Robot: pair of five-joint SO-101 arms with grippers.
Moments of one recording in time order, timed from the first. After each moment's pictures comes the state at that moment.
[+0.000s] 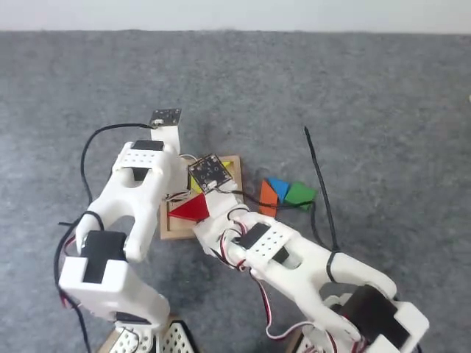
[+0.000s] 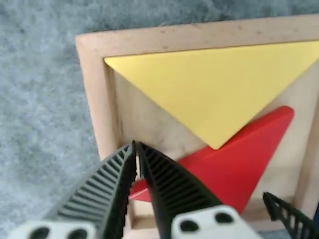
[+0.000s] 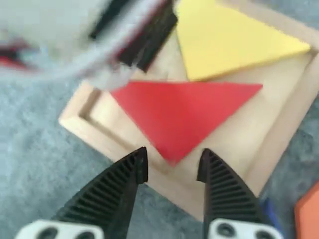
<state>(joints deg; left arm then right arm) -2.4 9.0 30.0 62.1 11.5 -51.6 -10.7 56.5 15.6 -13.7</state>
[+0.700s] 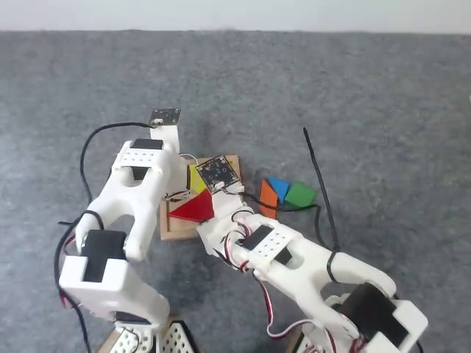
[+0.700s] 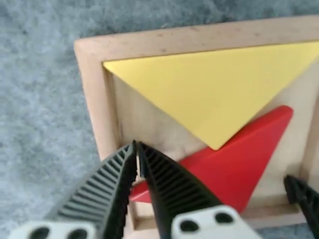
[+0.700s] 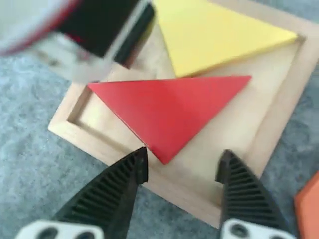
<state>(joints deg) -2.5 9.2 29.4 63.5 11.4 -50.5 -9.3 58.7 13.5 -16.2</state>
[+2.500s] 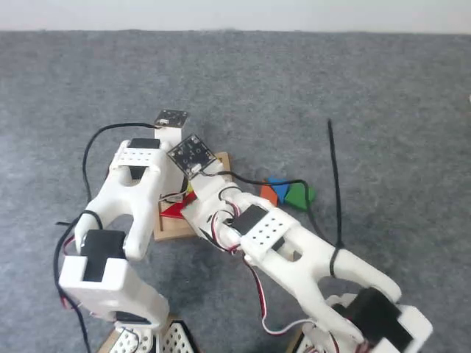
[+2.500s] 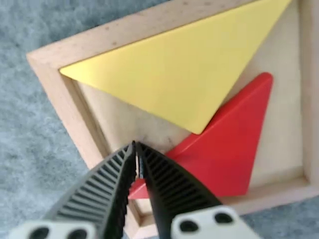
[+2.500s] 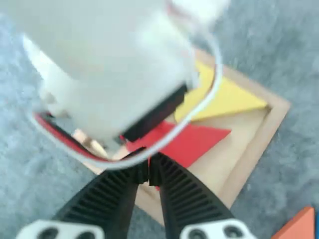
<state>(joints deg) -2.9 9.3 29.1 65.1 0.7 -50.5 -12.8 45.1 23.0 -3.6</state>
